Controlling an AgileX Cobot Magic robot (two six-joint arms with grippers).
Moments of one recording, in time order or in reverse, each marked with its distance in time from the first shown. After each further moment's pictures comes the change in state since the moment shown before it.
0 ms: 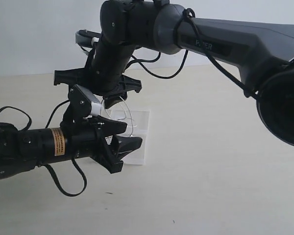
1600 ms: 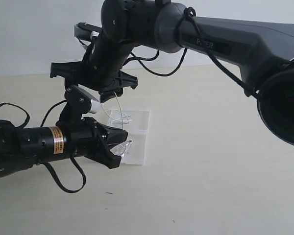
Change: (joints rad) left arm -0.002 -0.024 0.001 -0.059 0.122 -0.043; right arm -0.006 -0.003 -0.006 0.024 -0.067 0.000
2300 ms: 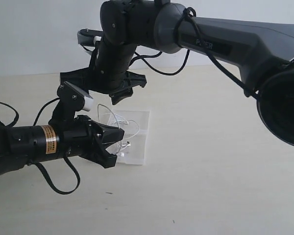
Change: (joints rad) left arm 0.000 -0.073 0.042 0.010 0.023 -0.029; right arm 0.004 0.003 0.000 -0.121 0.079 -0.006
